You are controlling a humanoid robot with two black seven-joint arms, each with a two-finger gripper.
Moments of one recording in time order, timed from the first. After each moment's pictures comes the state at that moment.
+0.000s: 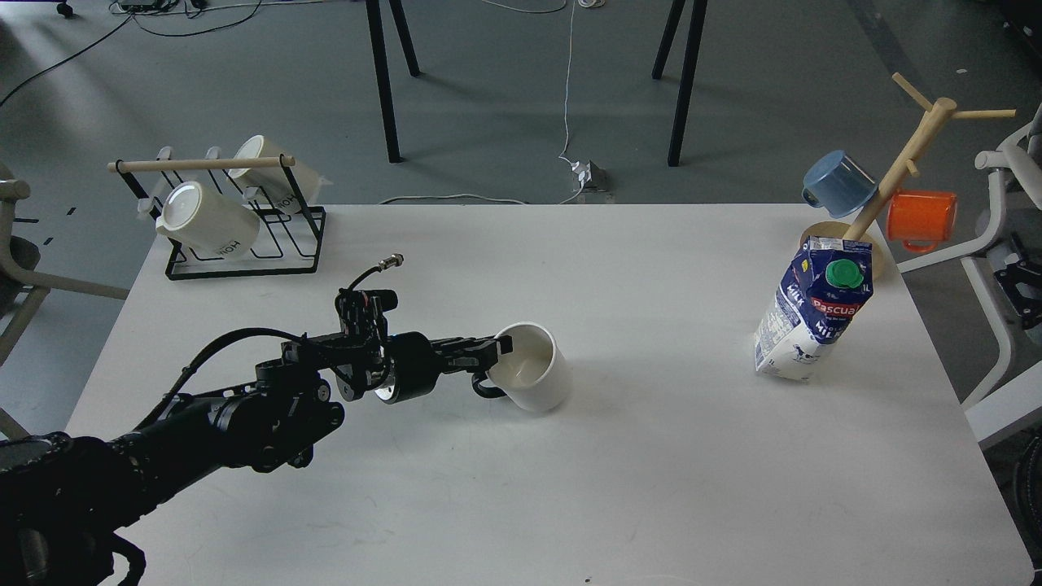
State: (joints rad) left arm -0.72 0.15 -0.23 -0.66 1.83 -0.12 -0.49; right arm 0.07 -0.80 1.13 1.08 0.58 0.49 0.21
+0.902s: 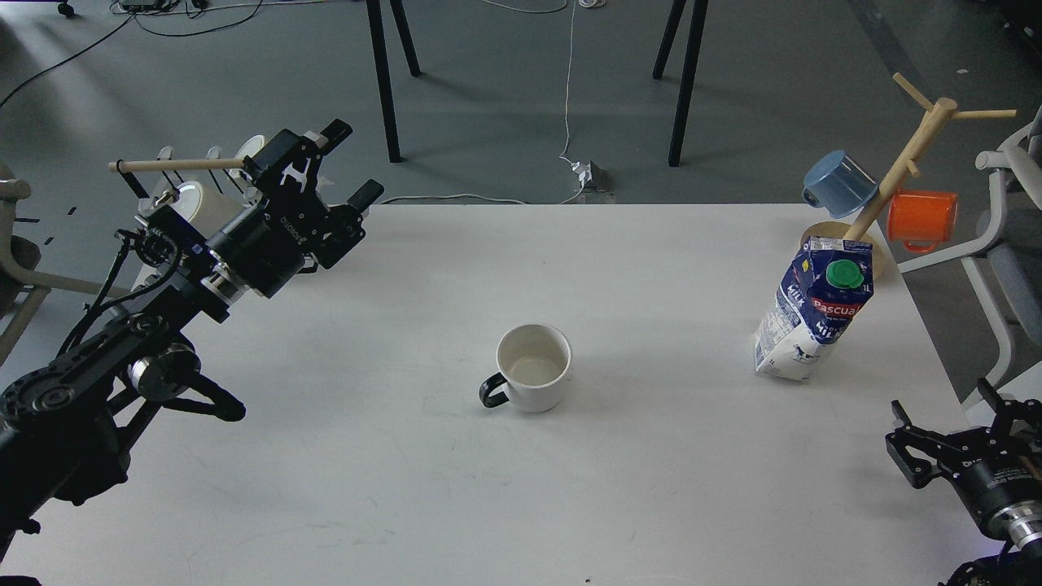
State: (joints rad) left arm -0.50 0.45 -0.84 -1.02 1.06 -0.49 -0.49; right arm -0.14 -0.60 0.96 1.12 0.58 0.49 0.20
